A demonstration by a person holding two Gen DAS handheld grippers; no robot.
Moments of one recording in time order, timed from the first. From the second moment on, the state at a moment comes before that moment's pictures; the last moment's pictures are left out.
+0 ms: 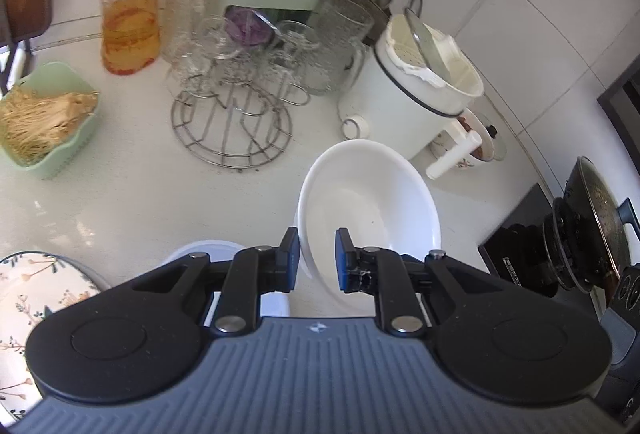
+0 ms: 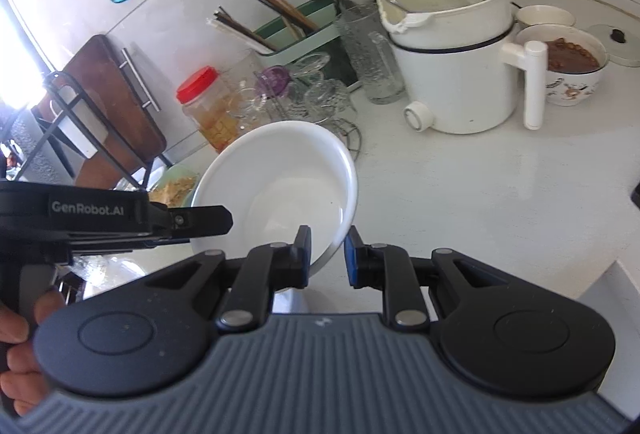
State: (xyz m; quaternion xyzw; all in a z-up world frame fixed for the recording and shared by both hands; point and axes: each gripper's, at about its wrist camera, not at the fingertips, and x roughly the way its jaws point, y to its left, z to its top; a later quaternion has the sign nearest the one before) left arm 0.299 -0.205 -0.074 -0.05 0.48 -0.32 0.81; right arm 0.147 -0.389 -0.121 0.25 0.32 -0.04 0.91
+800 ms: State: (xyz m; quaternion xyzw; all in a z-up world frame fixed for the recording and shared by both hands) left arm 0.295 -0.130 -0.130 -0.07 0.52 -0.22 0.82; right arm 0.178 -0.321 -0.152 0.17 0.40 0.04 0.90
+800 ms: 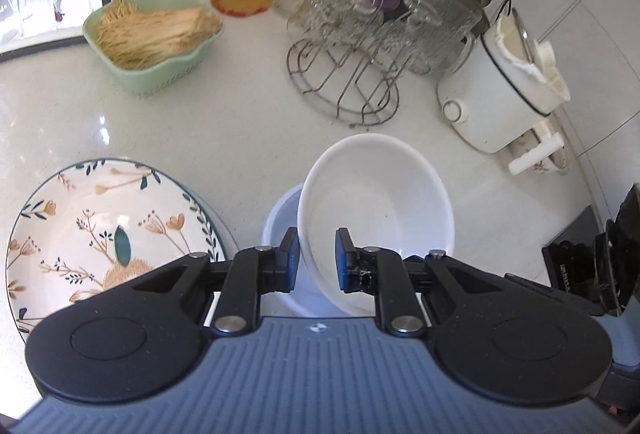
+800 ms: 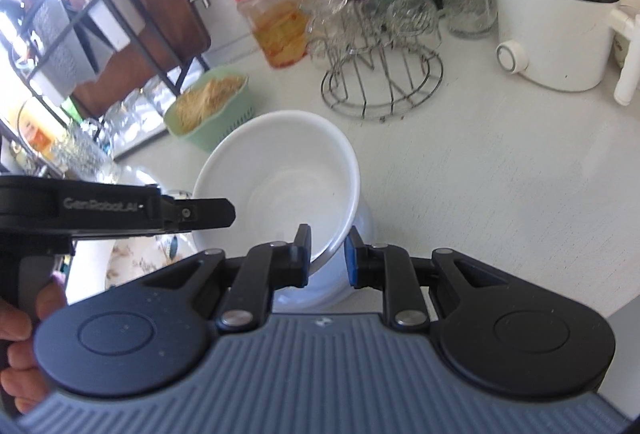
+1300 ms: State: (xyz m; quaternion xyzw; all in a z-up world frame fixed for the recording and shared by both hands) left arm 0.292 -0.129 -0.146 -0.05 0.53 -0.21 0.82; right arm 0.182 -0.321 -0.161 0.15 0.42 0.04 0.89
